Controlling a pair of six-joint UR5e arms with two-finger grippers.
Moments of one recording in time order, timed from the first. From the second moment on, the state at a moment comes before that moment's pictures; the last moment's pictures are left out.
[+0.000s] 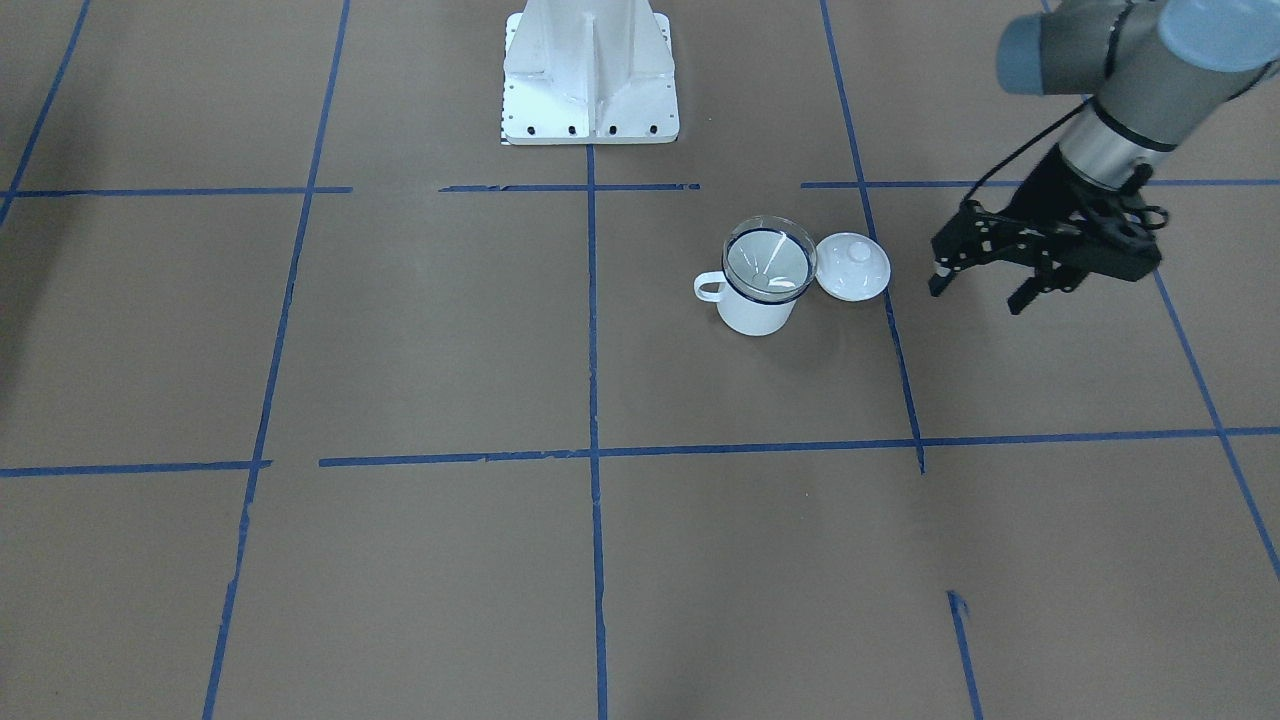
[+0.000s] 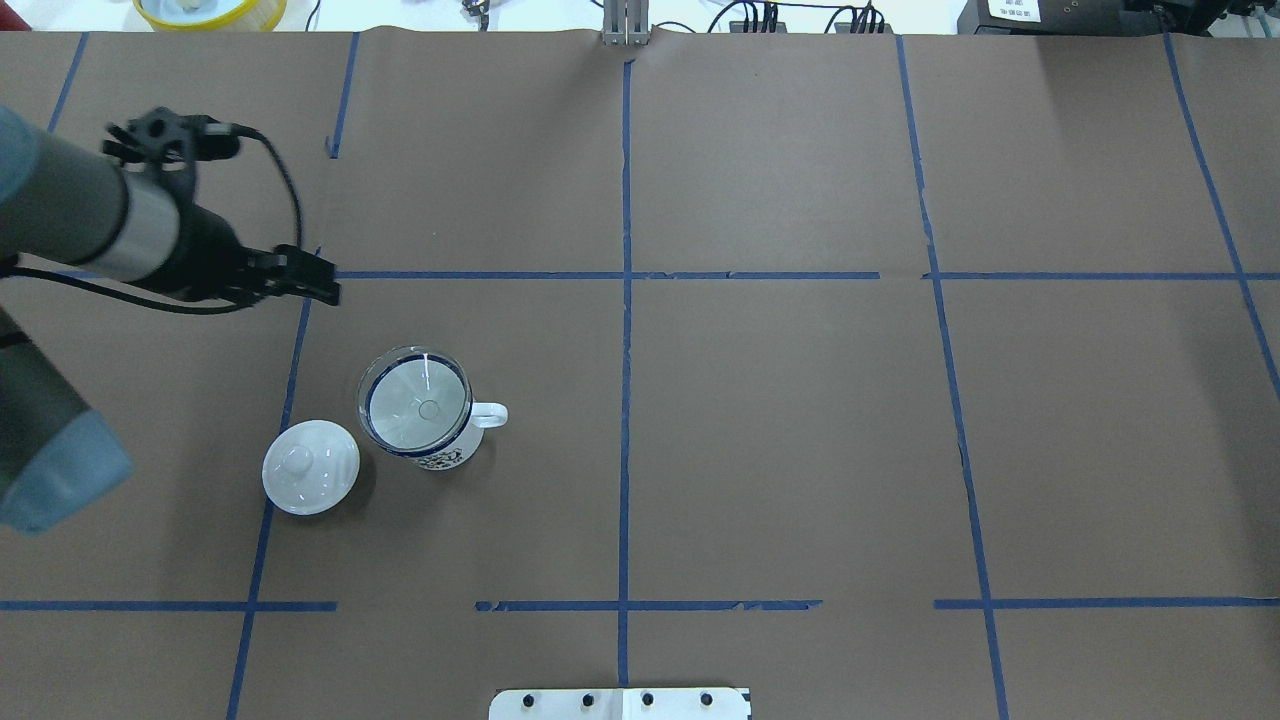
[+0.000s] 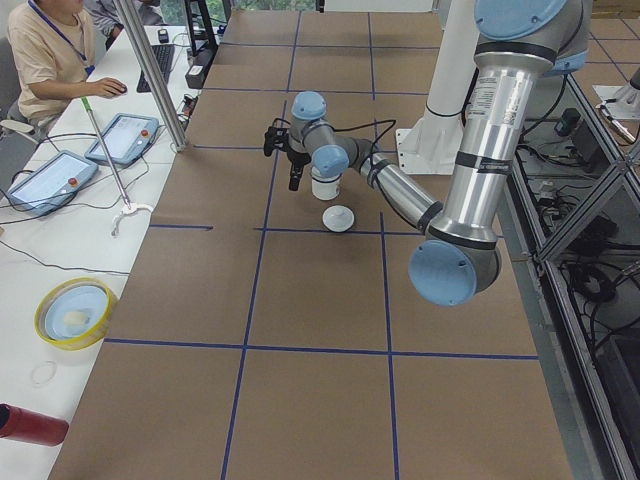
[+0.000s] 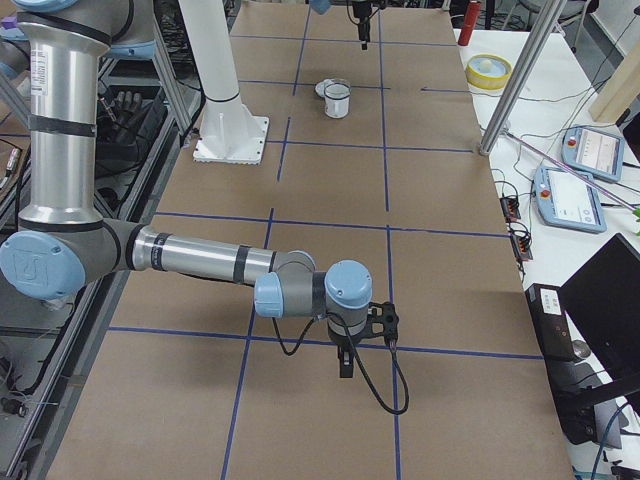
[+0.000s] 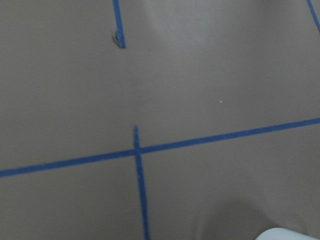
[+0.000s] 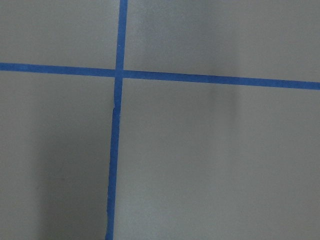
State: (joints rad) left arm -0.79 -1.87 -2.00 -1.74 -2.04 -1.07; right arm 1.56 -1.68 1.56 -1.39 2.29 0.01
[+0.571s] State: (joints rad) left arm -0.55 -2.09 -1.99 -1.50 -1.84 -1.35; right arm 1.56 -1.68 1.56 -1.39 2.29 0.01
